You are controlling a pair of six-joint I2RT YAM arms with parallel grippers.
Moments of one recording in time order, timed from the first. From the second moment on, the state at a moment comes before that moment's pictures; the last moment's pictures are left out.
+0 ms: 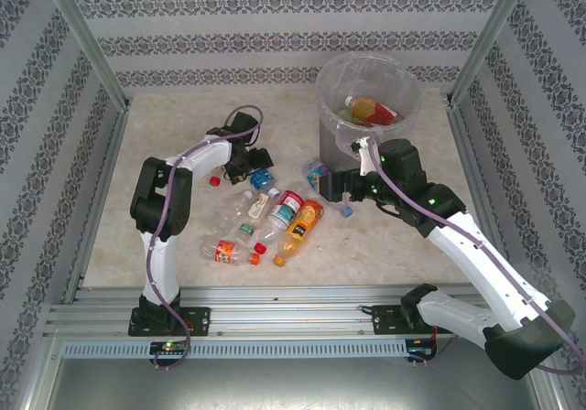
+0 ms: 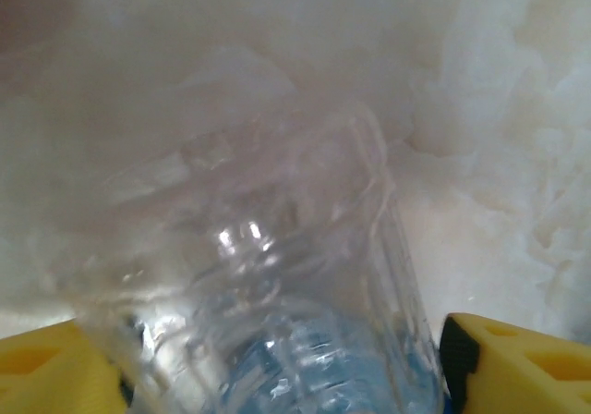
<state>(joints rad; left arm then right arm) -0.32 2.07 1.55 -0.68 0.13 -0.78 0.50 1.03 1.04 -0.60 -0.29 0.34</state>
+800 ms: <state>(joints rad) -0.27 1.76 1.25 -0.06 0.45 -0.96 0.54 1.23 1.13 -0.43 -0.46 0.51</state>
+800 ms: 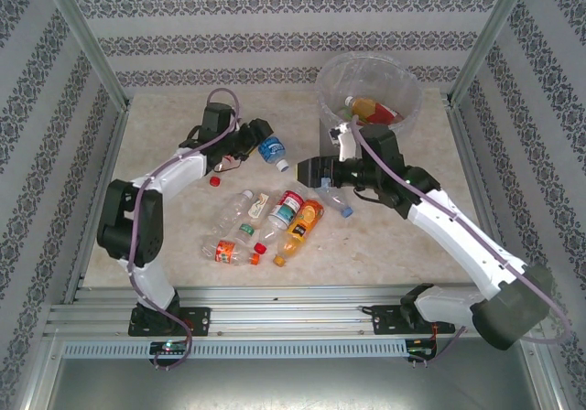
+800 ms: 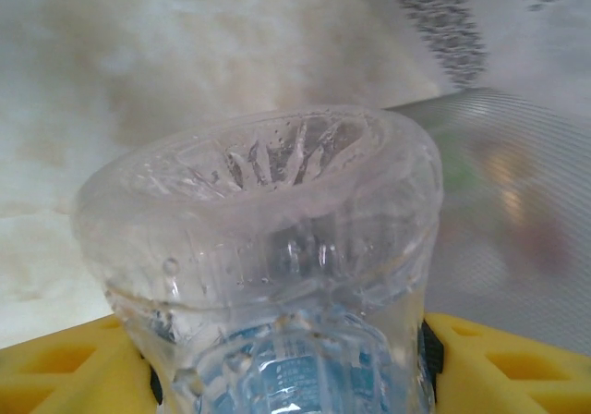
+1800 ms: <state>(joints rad) -0.36 1.51 1.03 0.13 0.58 -1.18 0.57 1.52 1.30 -0.42 -0.43 0.60</state>
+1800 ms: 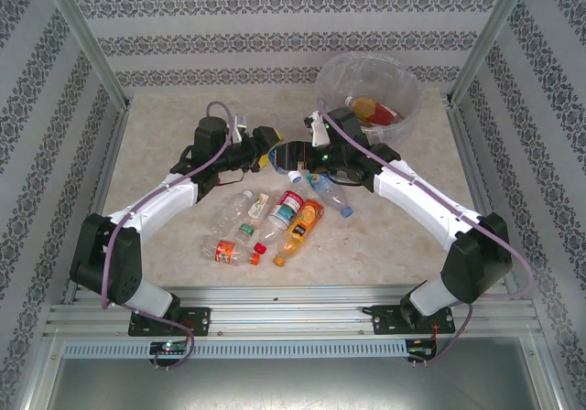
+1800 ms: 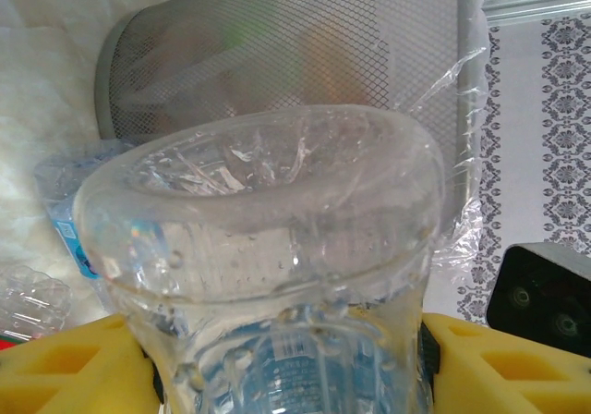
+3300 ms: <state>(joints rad) -0.37 1.40 1.11 0.00 0.70 -0.71 0.34 1.27 1.40 -0.67 -0.35 0.40</state>
